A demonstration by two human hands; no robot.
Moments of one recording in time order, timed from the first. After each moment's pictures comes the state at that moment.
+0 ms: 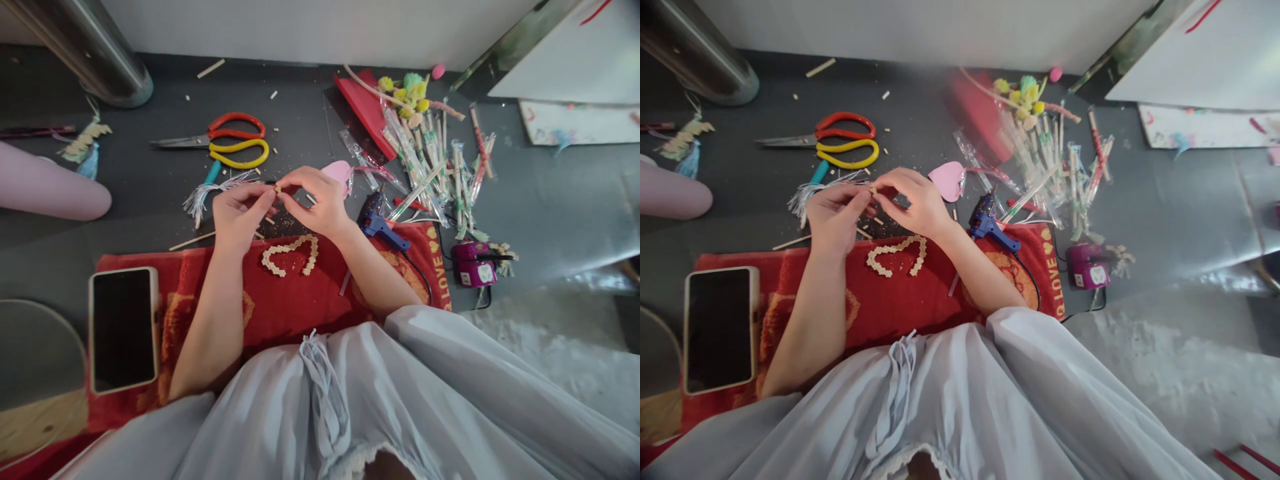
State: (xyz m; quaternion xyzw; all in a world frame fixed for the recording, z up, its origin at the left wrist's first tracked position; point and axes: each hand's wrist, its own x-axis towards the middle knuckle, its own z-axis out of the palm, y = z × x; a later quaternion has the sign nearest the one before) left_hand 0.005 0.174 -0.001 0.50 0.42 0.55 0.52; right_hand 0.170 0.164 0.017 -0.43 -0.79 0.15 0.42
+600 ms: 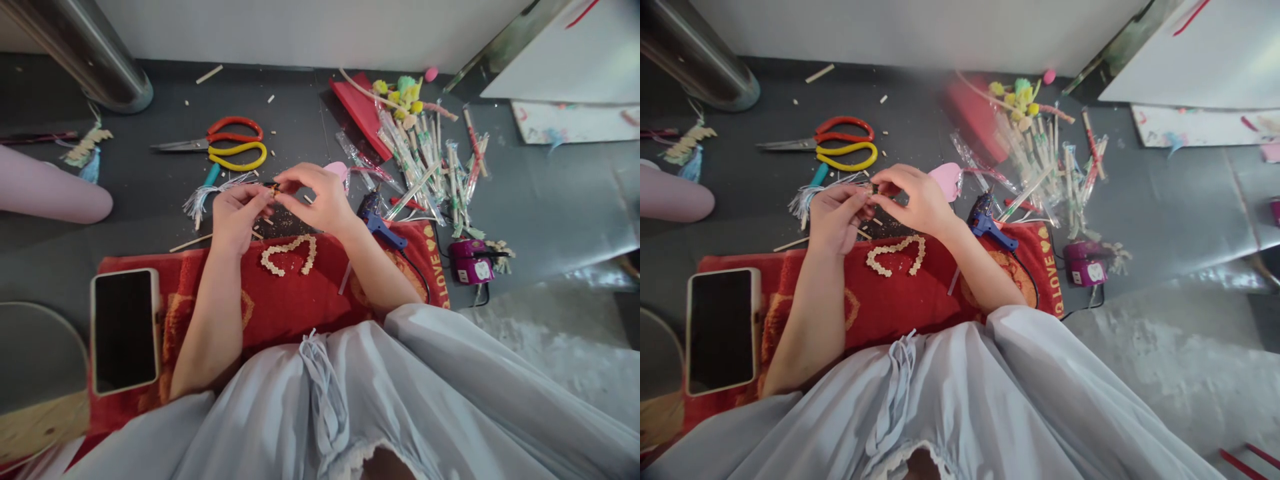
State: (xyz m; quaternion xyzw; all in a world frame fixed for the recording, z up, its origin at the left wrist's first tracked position) left_hand 0.004 0.177 0.008 0.41 0.43 0.51 0.62; right_hand 0.177 0.163 0.040 -0.46 -0.79 0.19 0.34
